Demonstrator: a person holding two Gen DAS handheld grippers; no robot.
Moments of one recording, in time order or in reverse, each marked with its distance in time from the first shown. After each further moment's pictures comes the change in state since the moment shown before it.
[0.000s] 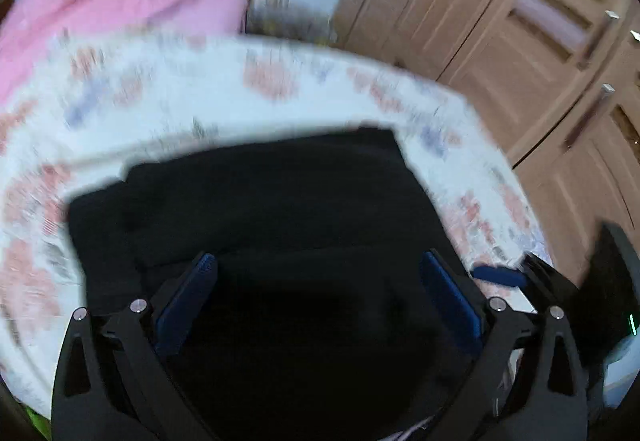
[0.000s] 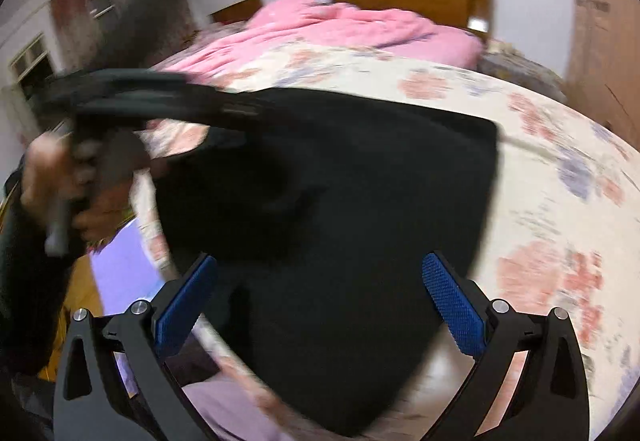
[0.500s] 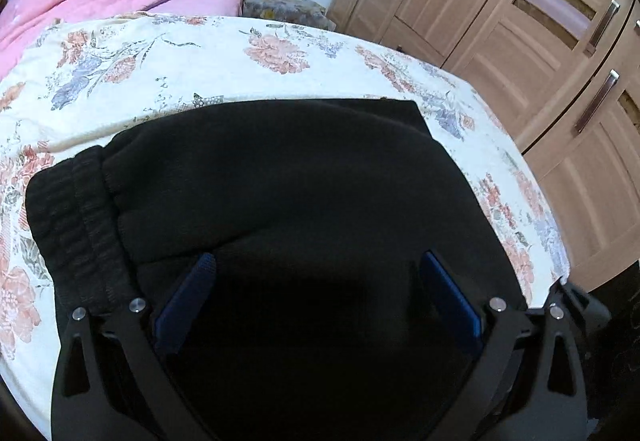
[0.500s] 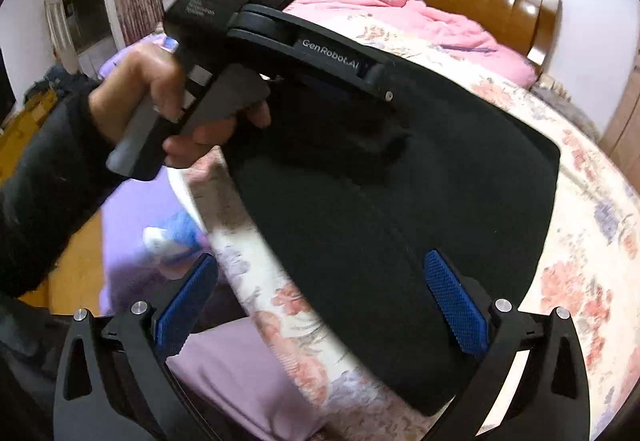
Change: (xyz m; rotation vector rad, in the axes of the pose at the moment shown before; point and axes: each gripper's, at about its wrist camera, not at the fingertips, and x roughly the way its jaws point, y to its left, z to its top) left arm 0.023 0.018 -0.017 0.031 -0.033 -0.030; right arm 0.005 0.050 -0.025 -0.233 0.090 0.046
